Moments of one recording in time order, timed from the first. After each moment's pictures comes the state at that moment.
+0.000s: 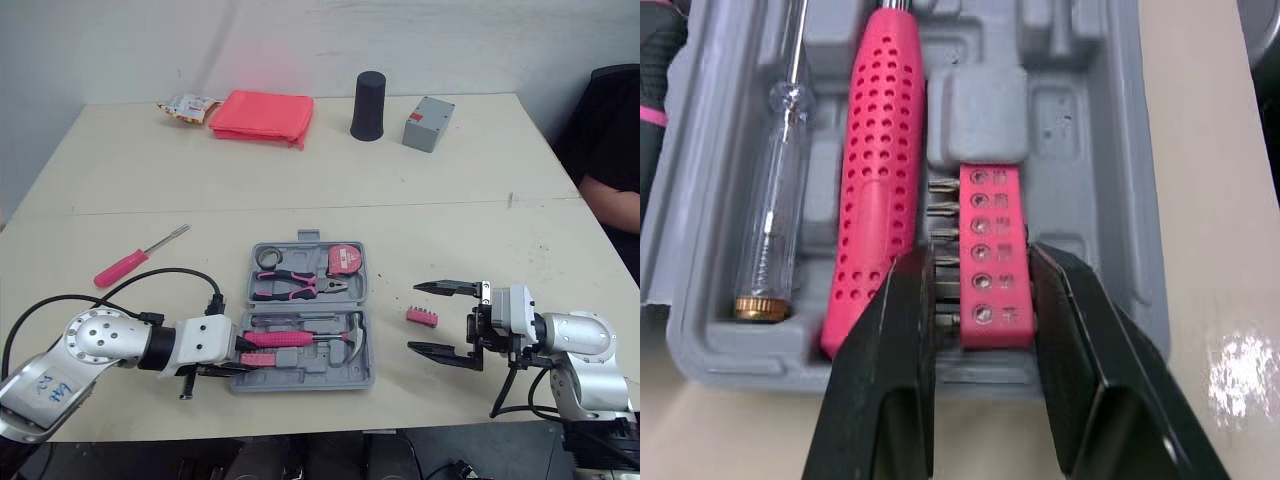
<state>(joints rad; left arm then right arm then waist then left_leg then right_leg) -0.11 0.93 -0.18 -0.56 -0.19 0.48 -0.93 -0.10 -0.72 -0.17 0.01 0.57 -0.19 1.46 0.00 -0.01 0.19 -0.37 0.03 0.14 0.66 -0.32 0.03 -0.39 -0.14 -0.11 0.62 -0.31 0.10</state>
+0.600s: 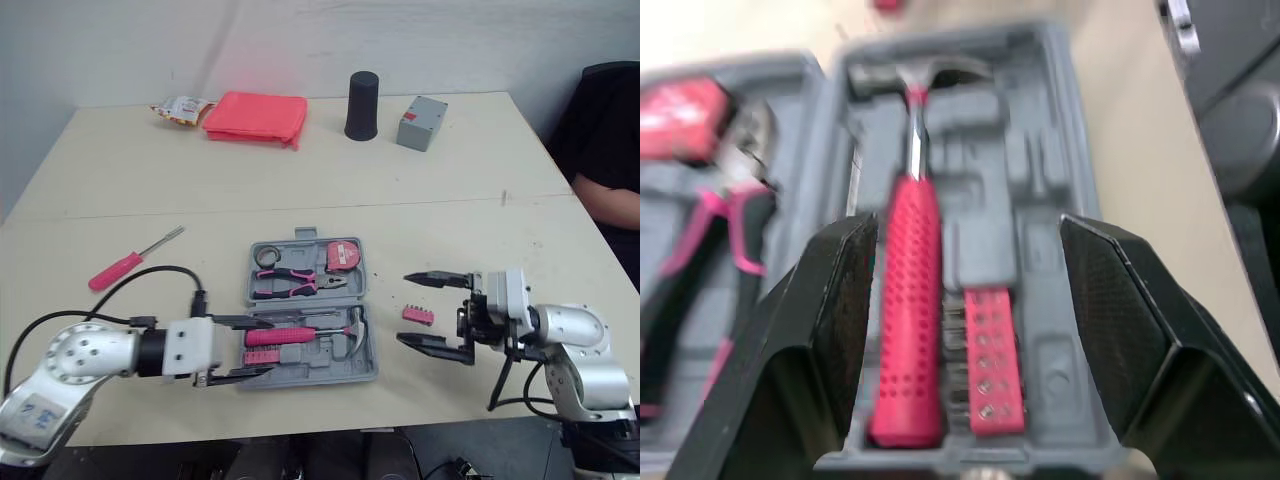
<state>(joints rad) 0.10 0.84 0.09 -0.61 -0.32 0.20 -0.96 -0.15 -0.74 -0.16 -0.16 0.66 0.06 1.35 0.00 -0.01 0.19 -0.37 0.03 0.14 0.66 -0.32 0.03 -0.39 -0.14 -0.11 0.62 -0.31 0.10</state>
